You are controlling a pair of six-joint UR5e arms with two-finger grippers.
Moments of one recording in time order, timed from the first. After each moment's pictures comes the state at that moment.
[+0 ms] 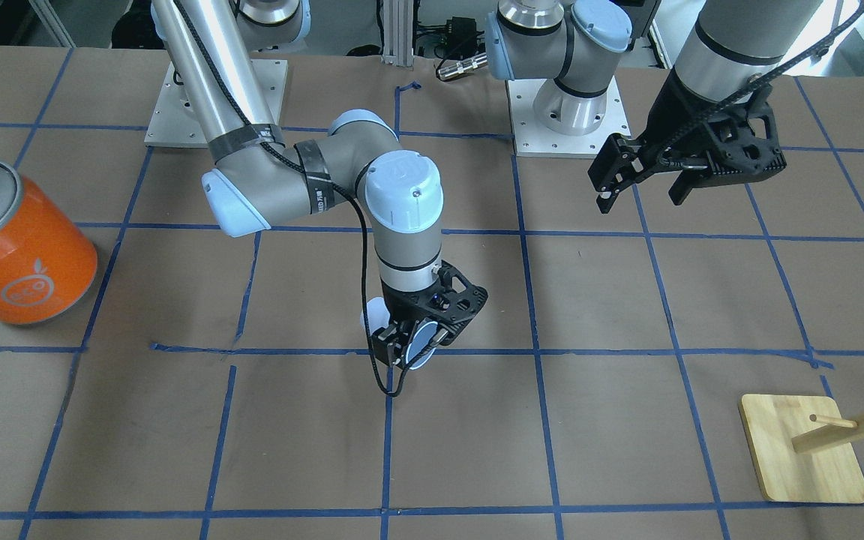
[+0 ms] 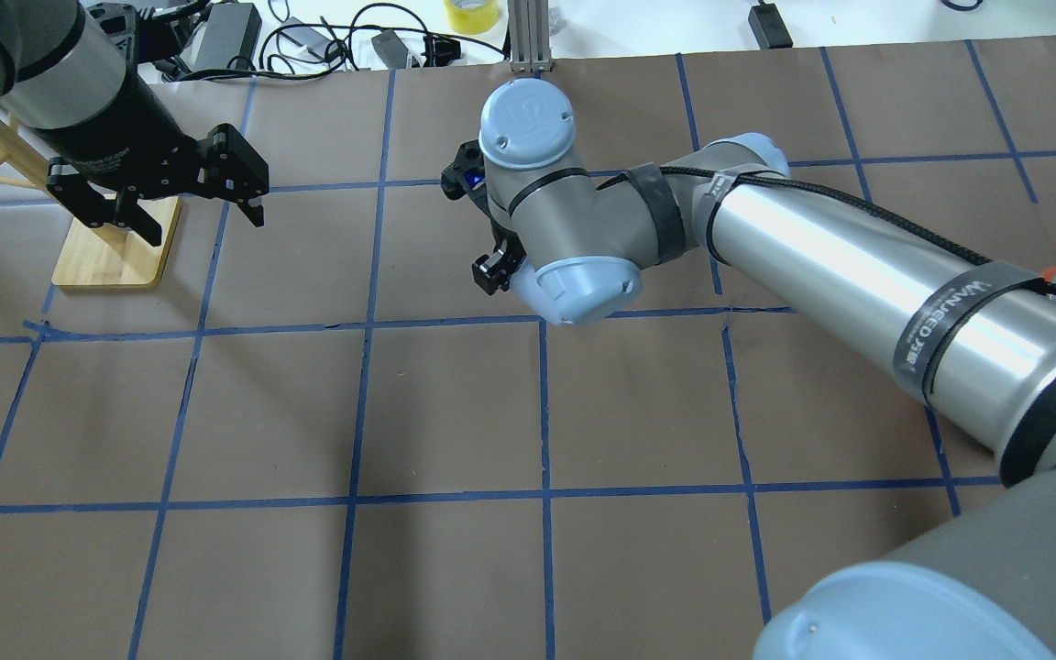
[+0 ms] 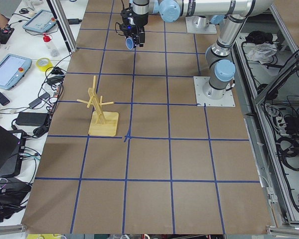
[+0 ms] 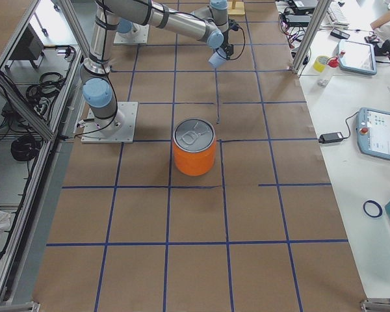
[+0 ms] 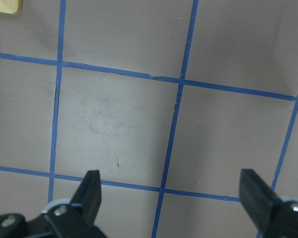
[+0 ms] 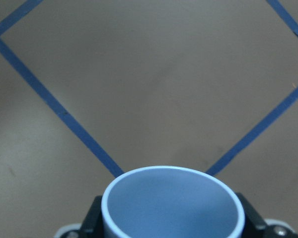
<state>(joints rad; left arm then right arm) -1.47 -1.53 -1.62 -1.52 1.56 -0.08 2.01 -1.05 1.60 -2.32 -1.57 -0.52</state>
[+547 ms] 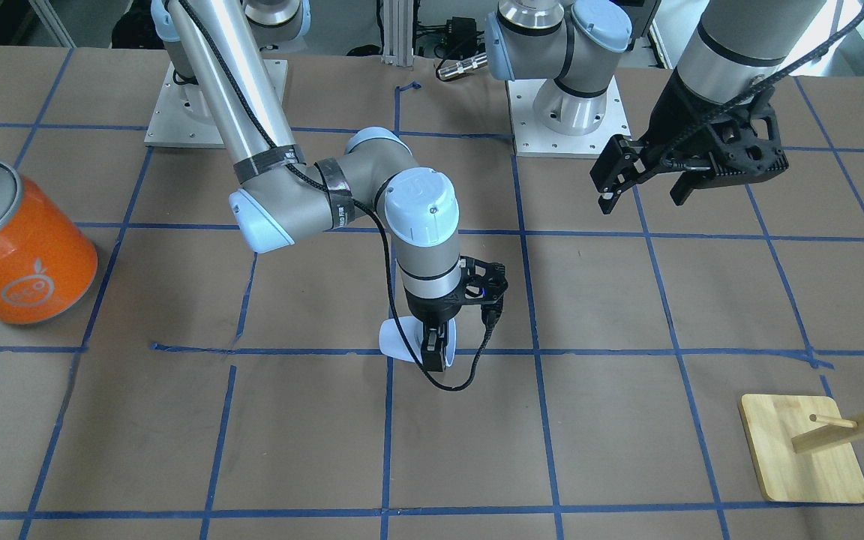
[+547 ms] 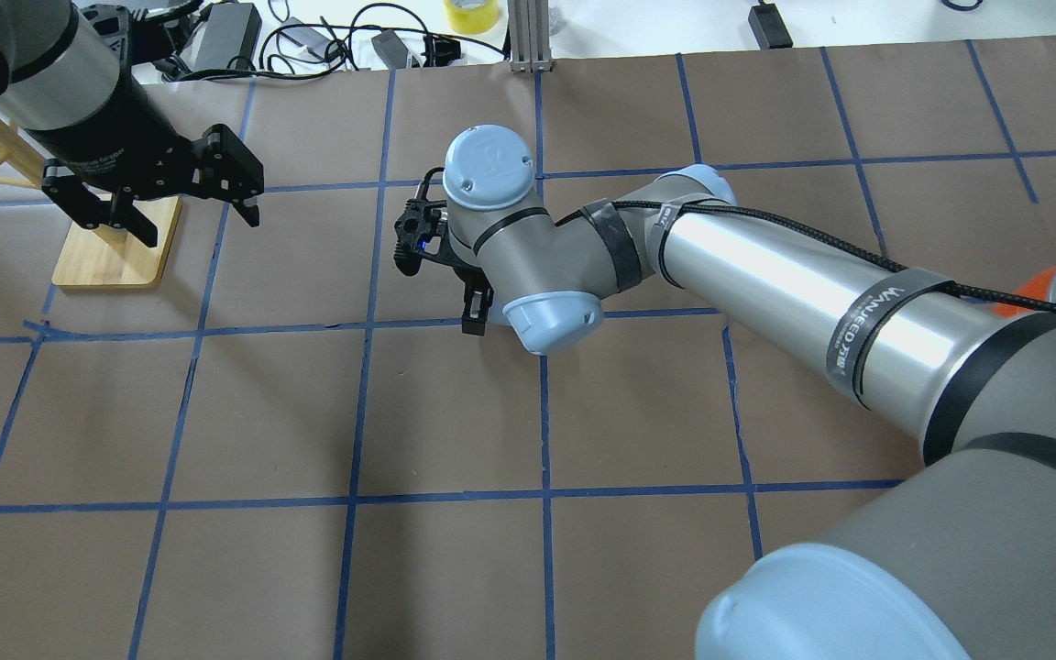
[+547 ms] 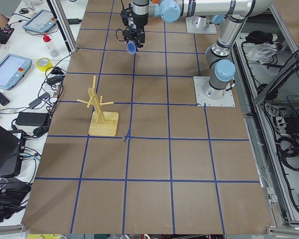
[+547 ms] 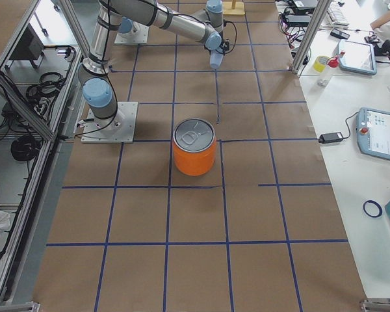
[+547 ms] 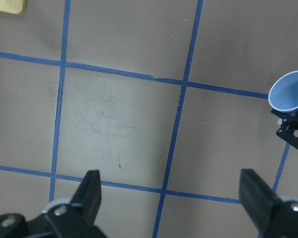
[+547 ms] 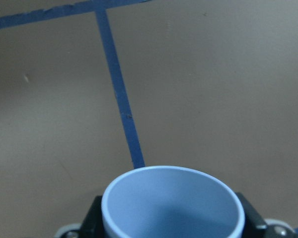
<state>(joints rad) -1.47 -1.53 -1.62 -1.52 1.56 -0.08 2.03 -0.99 1.60 -2.36 -1.50 -1.00</state>
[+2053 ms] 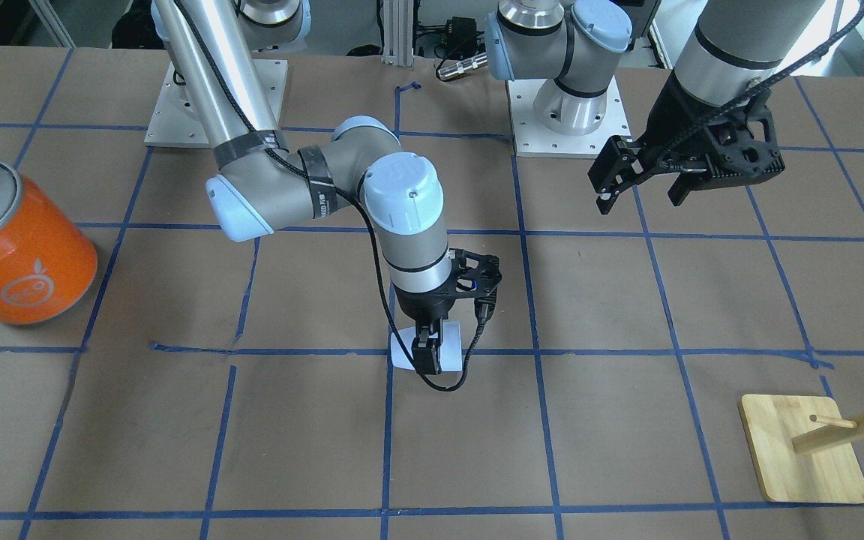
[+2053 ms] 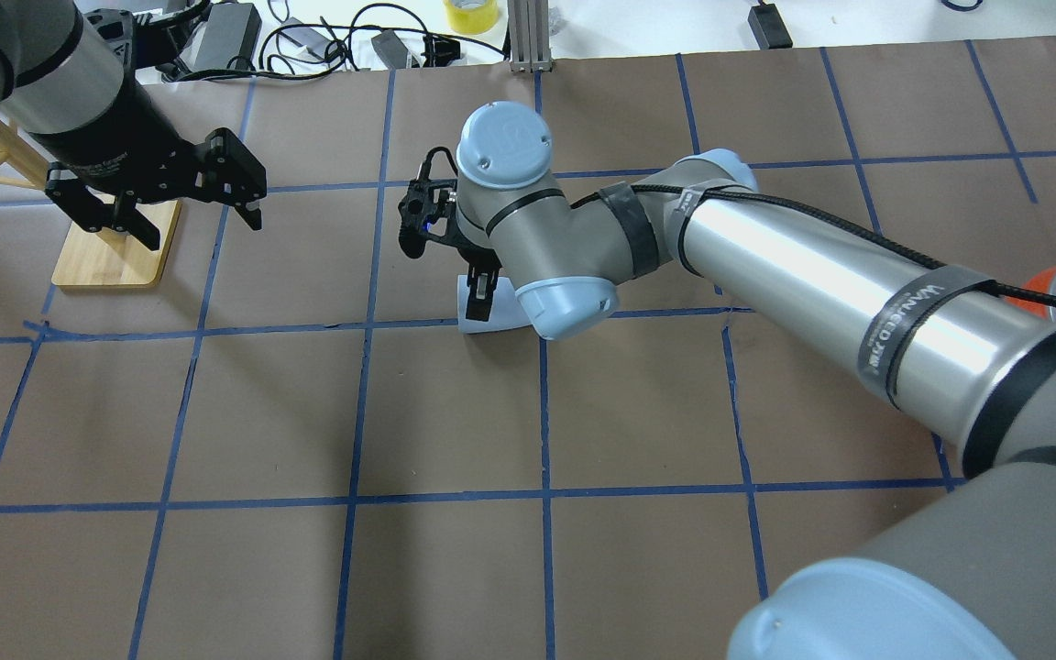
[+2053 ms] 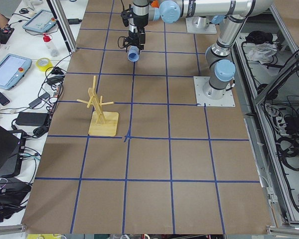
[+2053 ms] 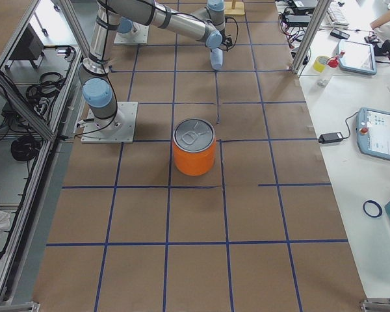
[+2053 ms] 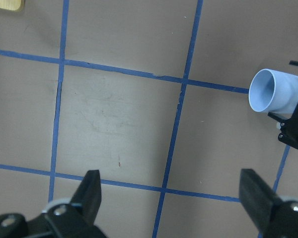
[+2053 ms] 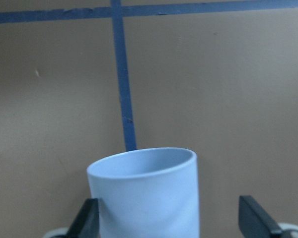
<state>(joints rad) -1.47 -1.53 -1.63 -1.52 1.56 -0.08 1.98 -1.07 1.59 -2.34 -1.47 -0.95</state>
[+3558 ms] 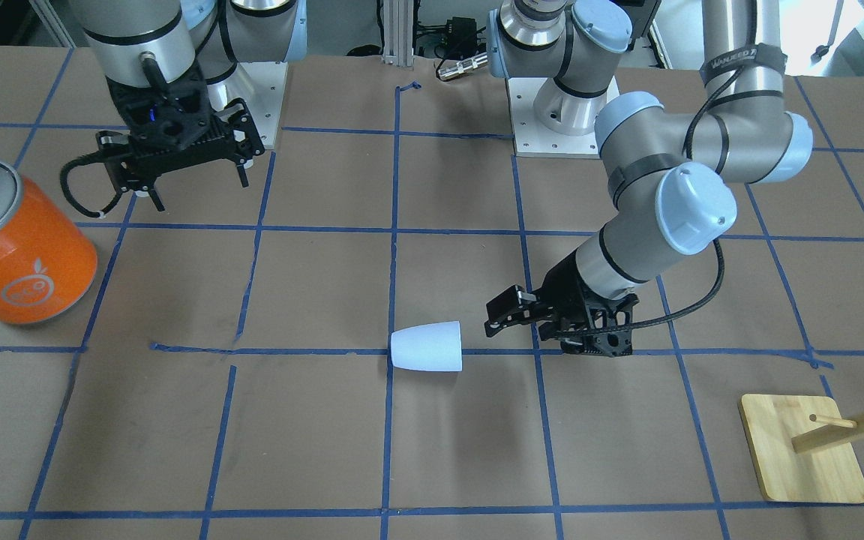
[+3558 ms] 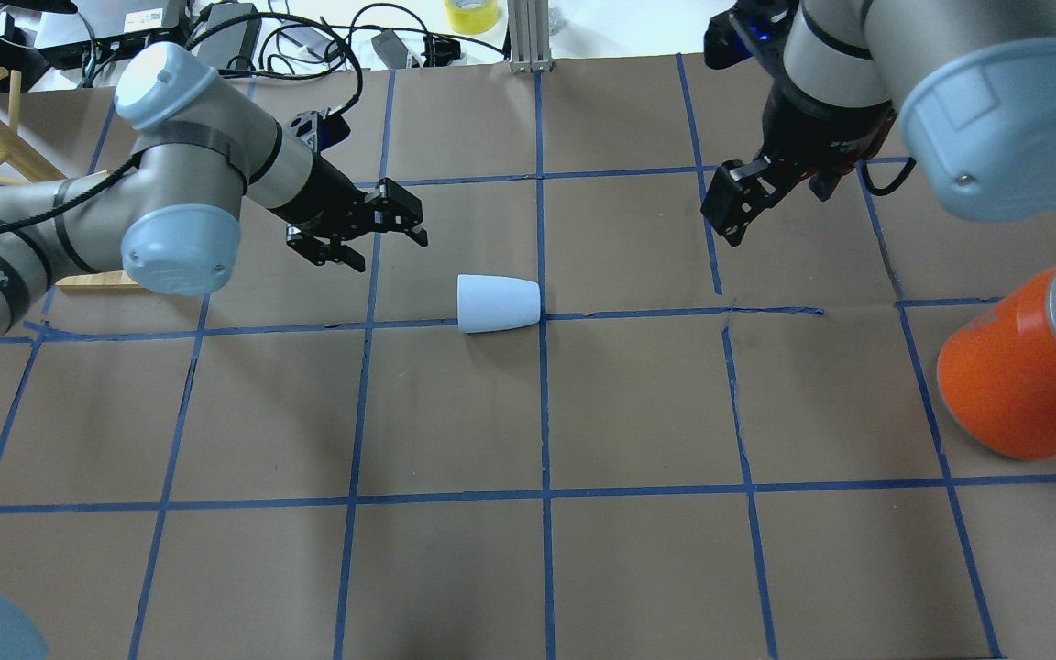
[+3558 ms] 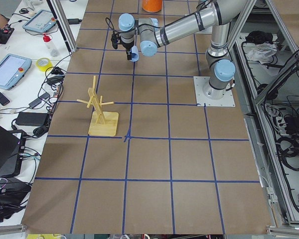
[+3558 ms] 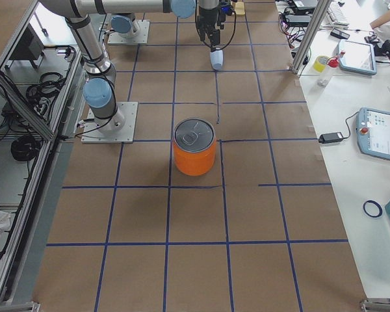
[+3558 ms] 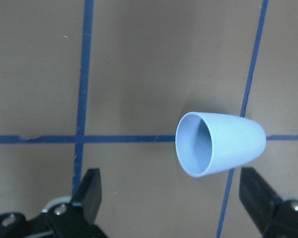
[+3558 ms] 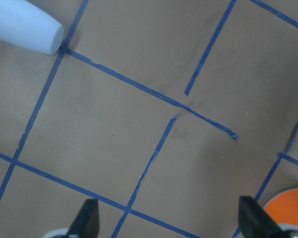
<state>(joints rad) -1.53 -1.88 -1.80 -1.01 1.16 -0.09 1.63 -1.59 1.61 -1.64 -1.62 -0.35</state>
